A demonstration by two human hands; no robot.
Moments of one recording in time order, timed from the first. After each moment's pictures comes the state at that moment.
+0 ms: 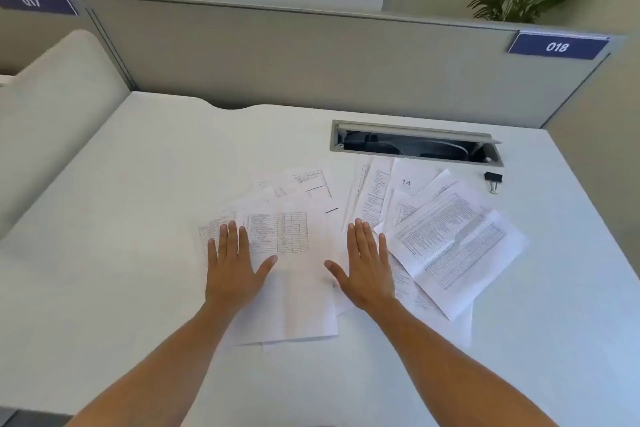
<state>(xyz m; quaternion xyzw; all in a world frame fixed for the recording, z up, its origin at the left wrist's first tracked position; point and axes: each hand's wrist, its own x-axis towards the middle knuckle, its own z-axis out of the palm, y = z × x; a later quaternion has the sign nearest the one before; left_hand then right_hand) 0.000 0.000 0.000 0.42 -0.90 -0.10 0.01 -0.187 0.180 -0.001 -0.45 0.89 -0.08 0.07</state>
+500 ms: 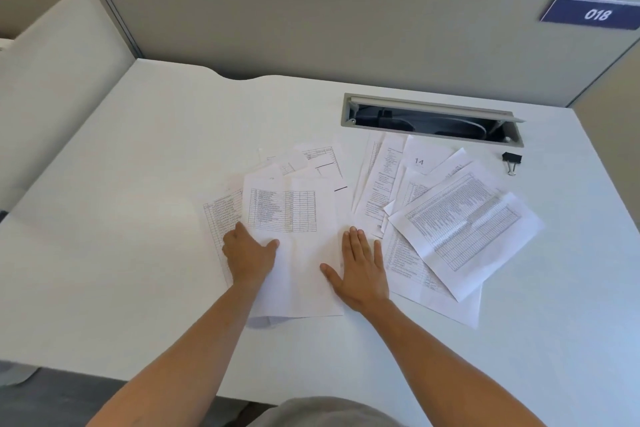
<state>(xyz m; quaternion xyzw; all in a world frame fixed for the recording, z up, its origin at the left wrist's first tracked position) -0.018 0.025 0.009 0.63 -0.70 -0.34 0.09 -0.150 0.190 -0.023 -0.44 0.88 -0.04 0.17</state>
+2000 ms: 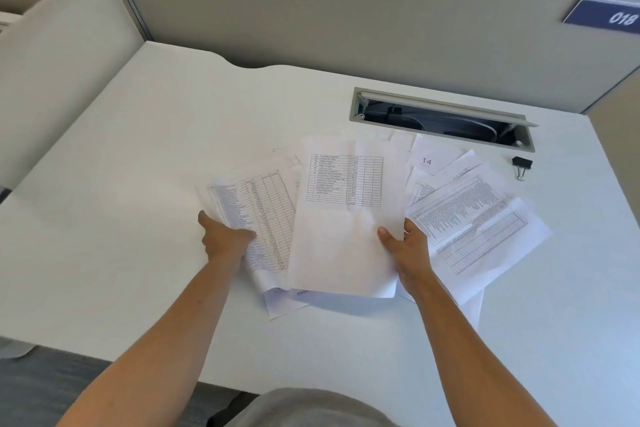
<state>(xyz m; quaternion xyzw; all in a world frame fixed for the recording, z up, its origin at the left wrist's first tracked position) 0.001 -0.007 0.022 0.71 -0.50 -0.47 0.17 -0.215 0.209 0.017 -0.07 0.69 -0.63 0.35</state>
